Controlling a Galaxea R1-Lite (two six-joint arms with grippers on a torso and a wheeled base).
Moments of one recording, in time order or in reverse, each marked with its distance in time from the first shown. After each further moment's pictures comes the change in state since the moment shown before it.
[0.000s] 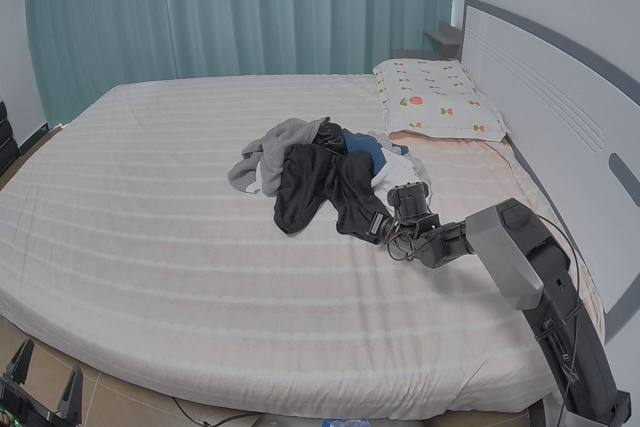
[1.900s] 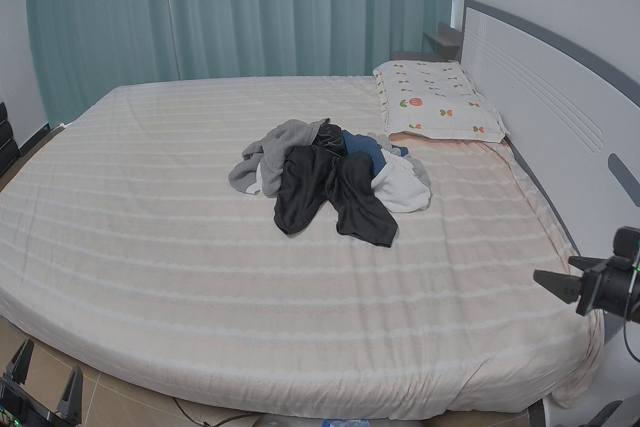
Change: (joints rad) left arm 0.000 0.000 0.000 0.000 0.000 0.000; right arm -0.198 -1.625 1.567 -0.046 0.241 -0.460
